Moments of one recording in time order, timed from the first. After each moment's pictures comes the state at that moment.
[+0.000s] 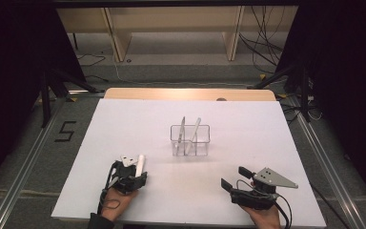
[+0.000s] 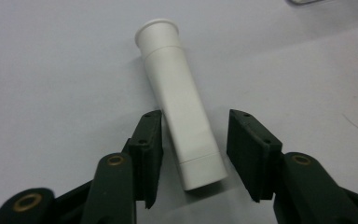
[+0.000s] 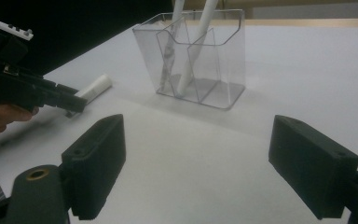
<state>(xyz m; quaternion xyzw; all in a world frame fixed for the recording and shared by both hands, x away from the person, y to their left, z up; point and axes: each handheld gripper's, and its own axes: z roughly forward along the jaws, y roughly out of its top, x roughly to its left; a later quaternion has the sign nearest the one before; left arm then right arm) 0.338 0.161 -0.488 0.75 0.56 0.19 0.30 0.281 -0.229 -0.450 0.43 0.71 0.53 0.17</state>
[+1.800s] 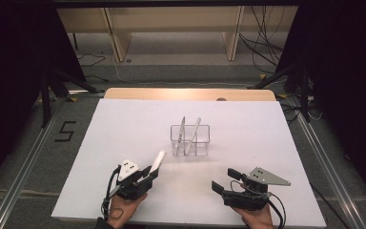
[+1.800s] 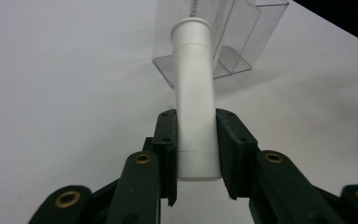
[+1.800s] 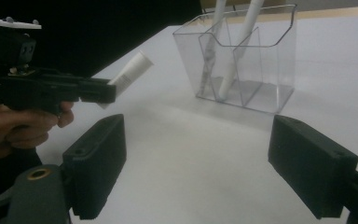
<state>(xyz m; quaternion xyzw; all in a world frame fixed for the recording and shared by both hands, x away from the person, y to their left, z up) 0.306 0.141 -0.465 0.72 0.47 0.18 0.47 0.280 -0.209 -0.446 0.42 0.71 0.55 0.11</state>
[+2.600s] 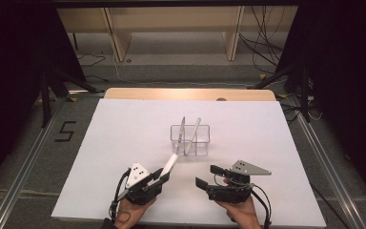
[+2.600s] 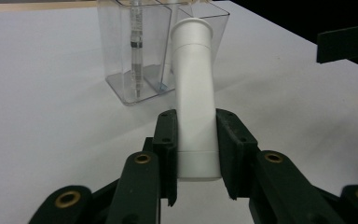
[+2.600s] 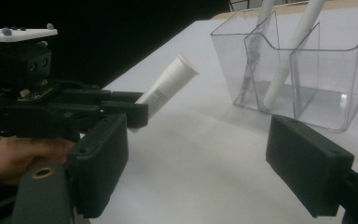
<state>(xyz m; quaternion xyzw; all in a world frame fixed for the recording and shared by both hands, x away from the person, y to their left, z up) 0.297 0.120 -0.464 0.73 0.42 0.17 0.51 0.300 -0.173 -0.444 0.40 0.72 0.57 0.06</state>
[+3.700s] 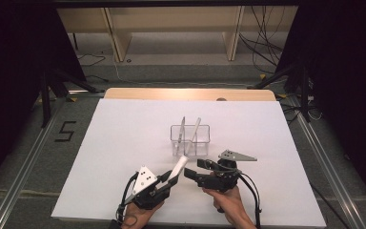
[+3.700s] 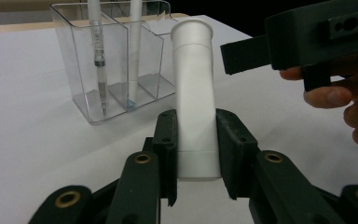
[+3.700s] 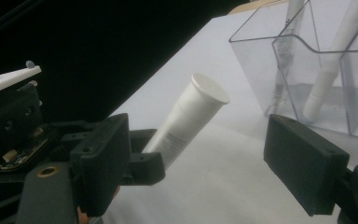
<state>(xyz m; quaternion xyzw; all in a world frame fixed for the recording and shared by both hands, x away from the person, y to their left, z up) 0.287 0.101 -0.463 0.73 0.38 0.17 0.54 0.331 -0.146 -0.446 0.42 0.70 0.58 -0.02</state>
